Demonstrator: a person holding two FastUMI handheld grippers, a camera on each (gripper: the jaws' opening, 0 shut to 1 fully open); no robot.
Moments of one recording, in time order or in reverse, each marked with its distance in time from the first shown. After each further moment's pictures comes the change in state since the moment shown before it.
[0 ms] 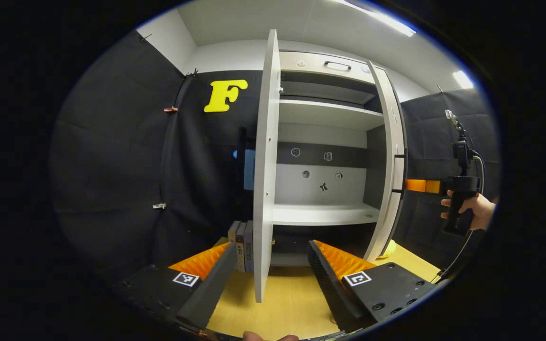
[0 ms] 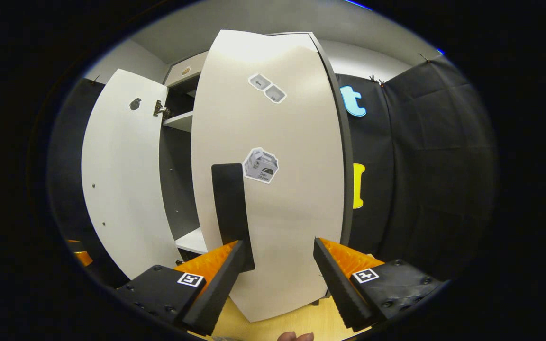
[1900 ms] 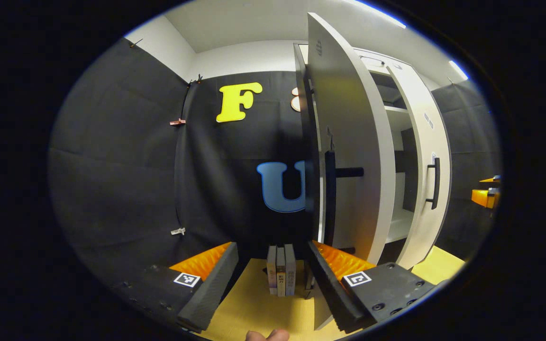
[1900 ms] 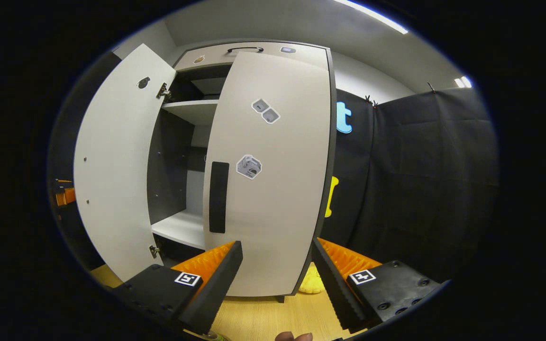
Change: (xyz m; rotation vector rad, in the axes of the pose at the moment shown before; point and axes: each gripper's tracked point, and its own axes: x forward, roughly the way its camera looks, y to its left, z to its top) left arm 0.110 0.101 0.060 0.074 -0.023 0.082; right arm -0.049 -0.014 0.011 -0.181 -0.003 -0.181
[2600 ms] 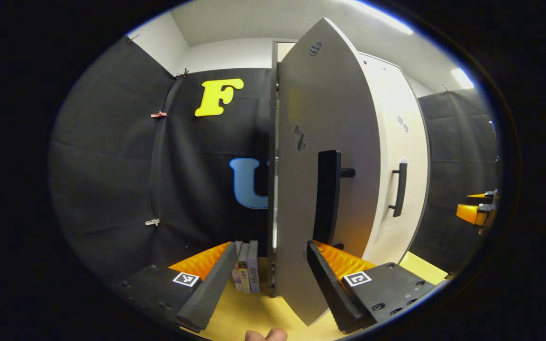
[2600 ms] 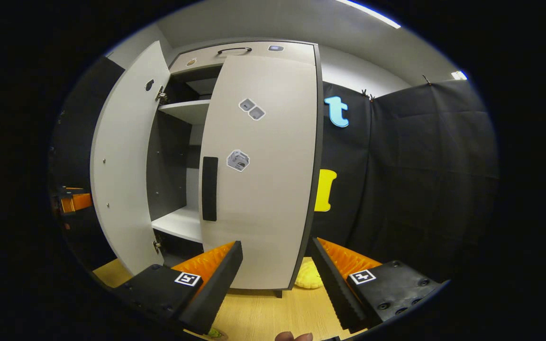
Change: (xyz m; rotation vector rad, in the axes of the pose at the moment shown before) left arm 0.000 -0.104 0.004 -0.045 0.022 -0.123; right arm -0.017 -0.029 -0.014 0.023 0.026 0.017
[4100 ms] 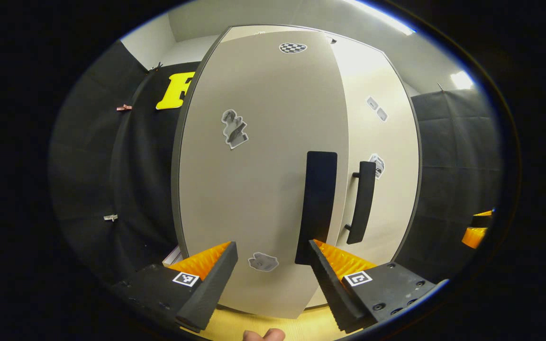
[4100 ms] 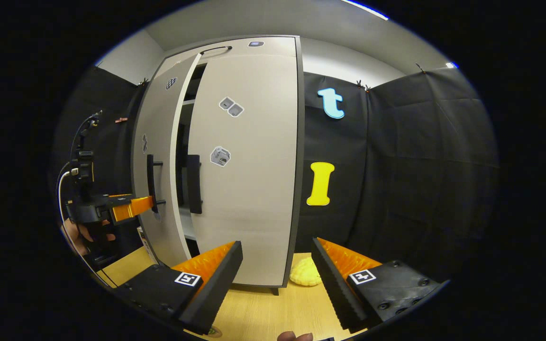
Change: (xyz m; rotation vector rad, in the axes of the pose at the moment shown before) left arm 0.104 -0.135 0.002 -0.039 -0.005 -0.077; right arm 0.010 -0.036 -0.007 0.050 0.021 0.033
